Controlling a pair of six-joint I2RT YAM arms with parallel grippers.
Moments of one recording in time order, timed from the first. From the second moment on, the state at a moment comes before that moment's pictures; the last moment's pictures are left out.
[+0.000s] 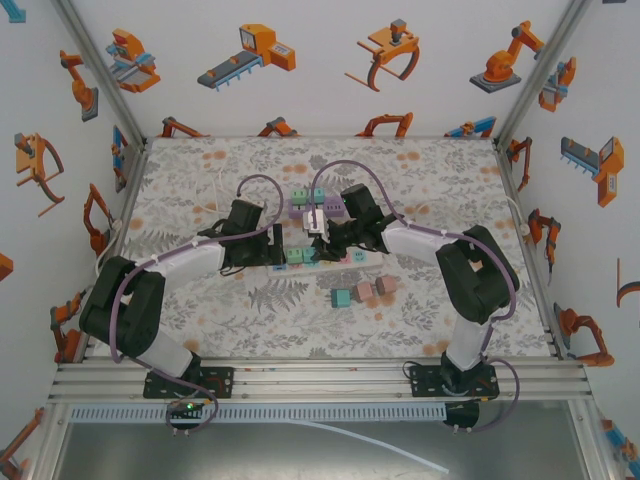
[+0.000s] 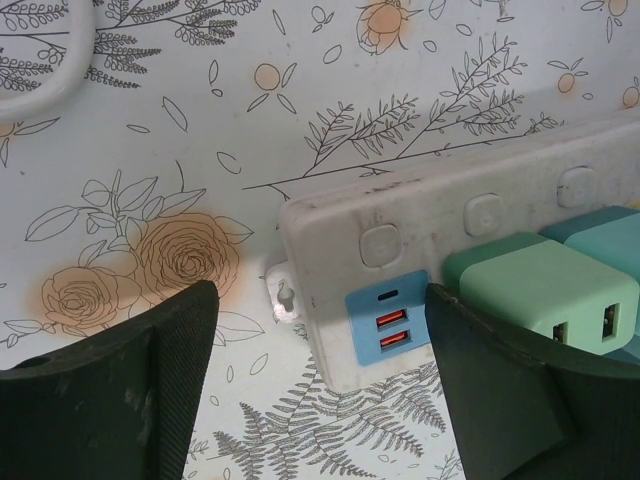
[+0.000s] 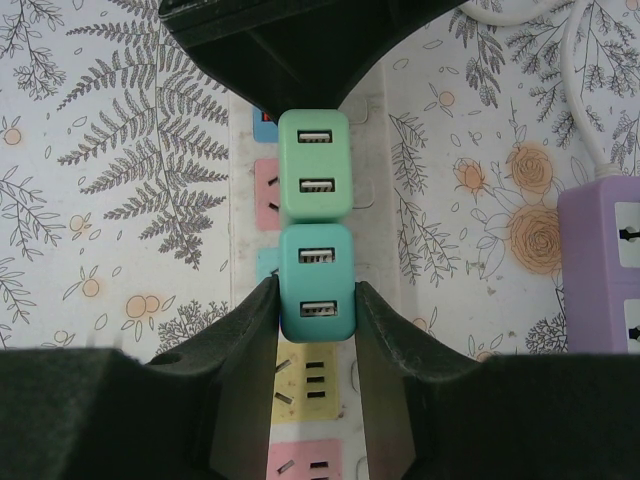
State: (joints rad) left arm -0.52 1.55 0.83 -0.22 0.00 -0.42; right arm 0.62 1.82 1.09 -0.07 -0.80 -0.80
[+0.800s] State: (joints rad) left arm -0.52 1.56 0.84 -0.21 -0.02 -0.42; right arm 0.60 1.81 1.07 -0.01 -0.83 -0.64
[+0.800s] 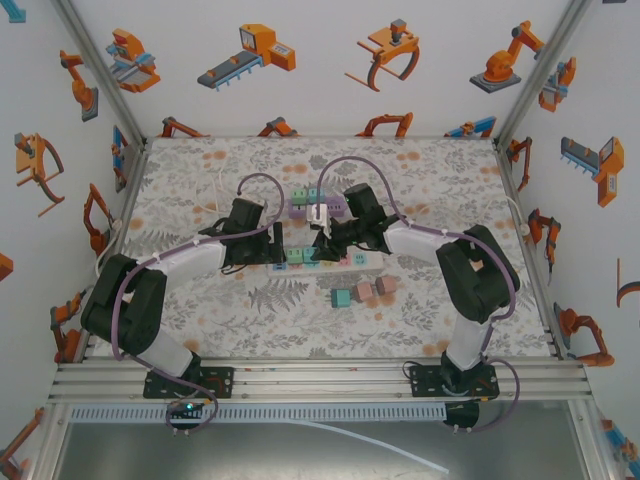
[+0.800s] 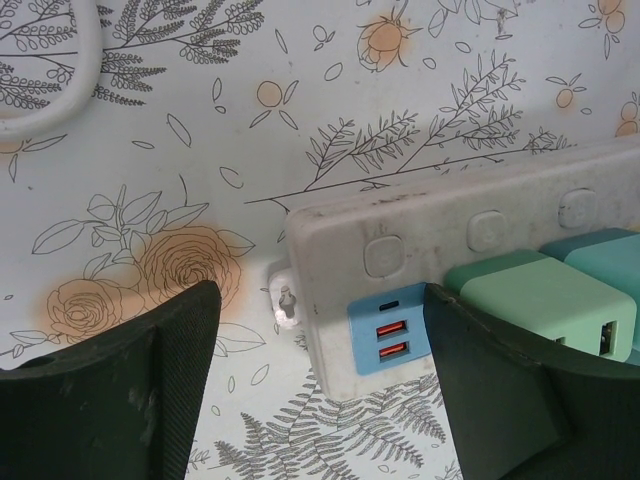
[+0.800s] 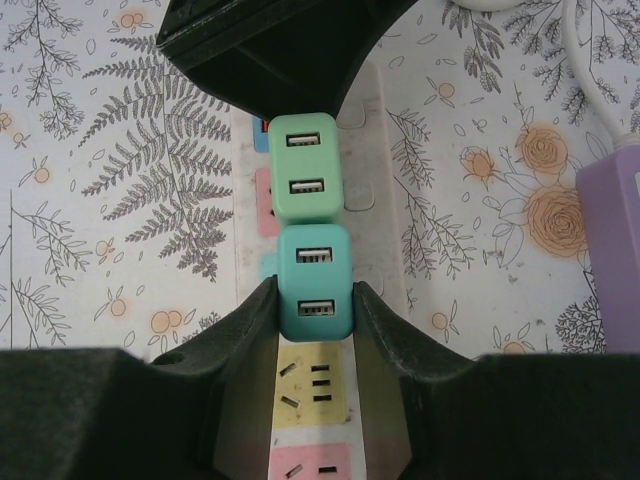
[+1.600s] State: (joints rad) left arm -0.53 1.56 0.83 -0.19 -0.04 -0.42; right arm 0.59 1.76 0.99 0.07 -0.81 -0.62
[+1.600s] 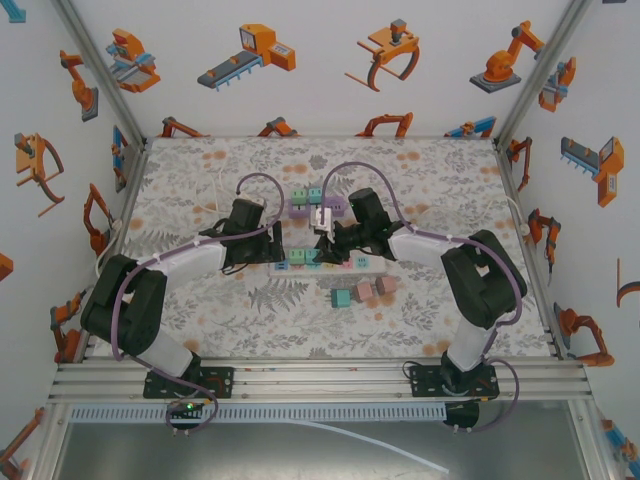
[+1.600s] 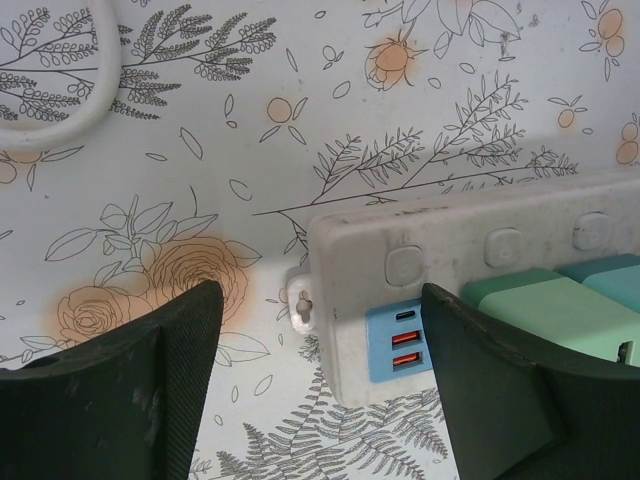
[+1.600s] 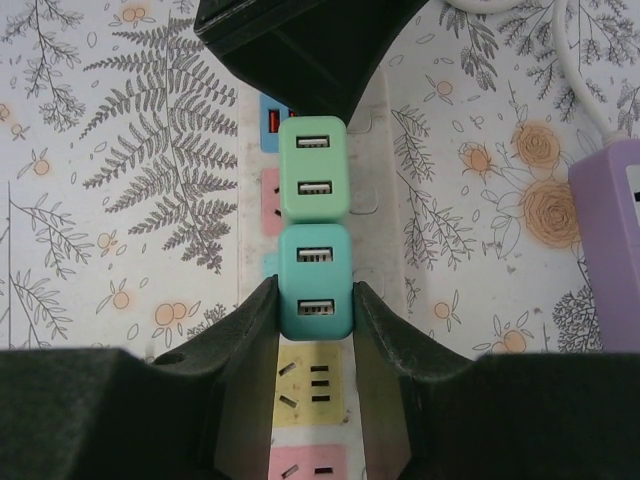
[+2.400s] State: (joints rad) left arm -0.56 1.56 0.82 -0.18 -0.10 -0.43; right arm 0.60 1.63 0.99 0.06 -0.75 -0.70
